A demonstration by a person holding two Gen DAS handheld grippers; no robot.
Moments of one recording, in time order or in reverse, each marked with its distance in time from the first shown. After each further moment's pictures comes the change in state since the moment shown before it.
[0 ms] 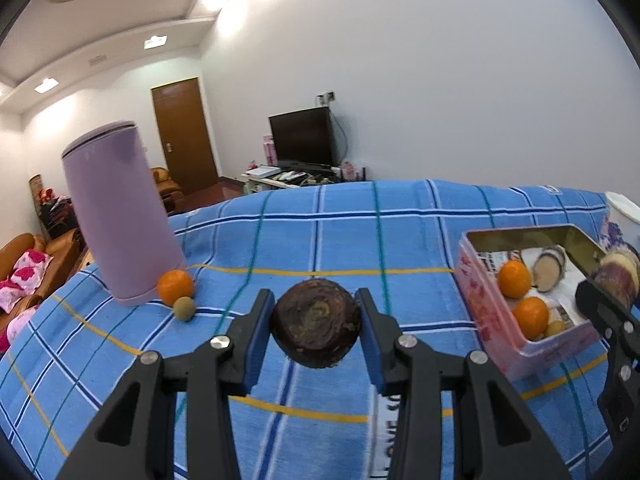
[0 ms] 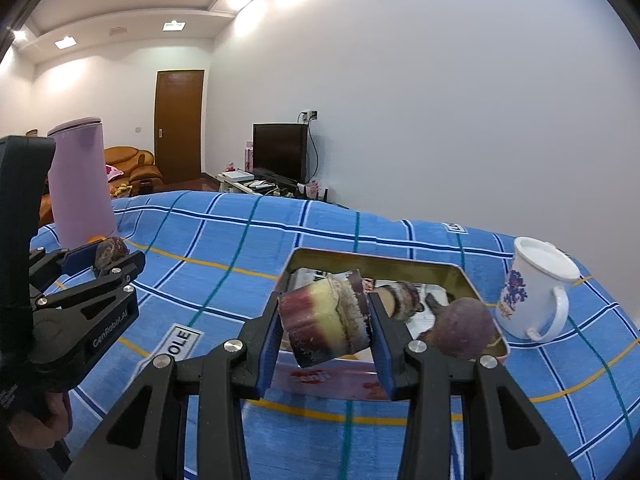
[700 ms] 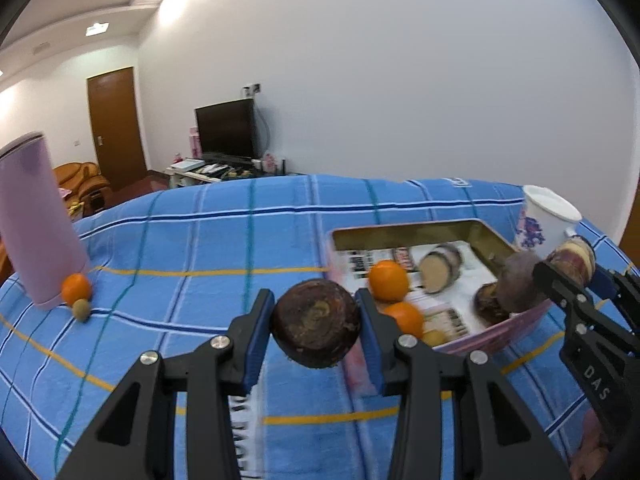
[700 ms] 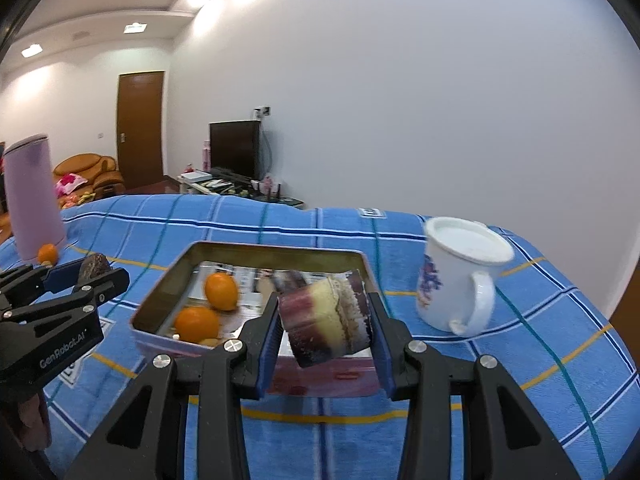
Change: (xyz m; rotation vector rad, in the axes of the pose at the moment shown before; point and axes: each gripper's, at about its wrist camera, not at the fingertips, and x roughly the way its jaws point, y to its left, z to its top) left arm -0.010 -0.077 0.010 0.029 0.043 -0.273; right arm -0.002 -0.088 -0.009 0.067 0.025 -0.134
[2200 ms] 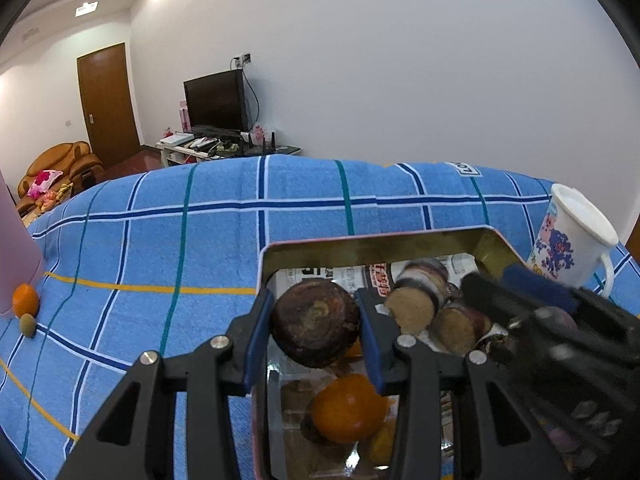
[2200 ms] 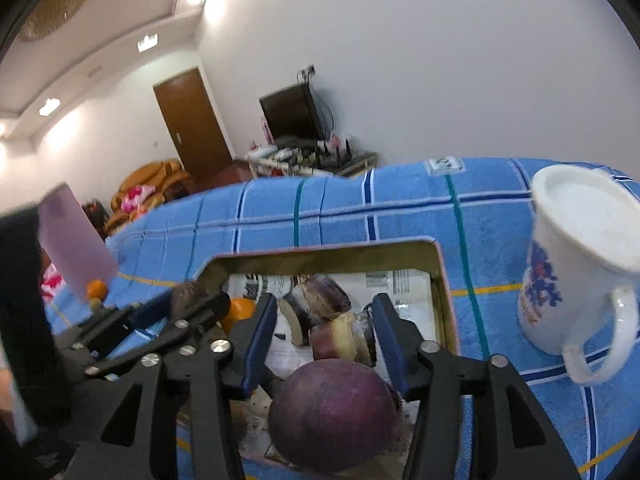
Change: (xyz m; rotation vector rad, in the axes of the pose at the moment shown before) left arm 0.077 -0.041 0.029 -0.018 0.112 -0.003; right arm 0.094 -0.032 0.025 0.194 0.158 0.371
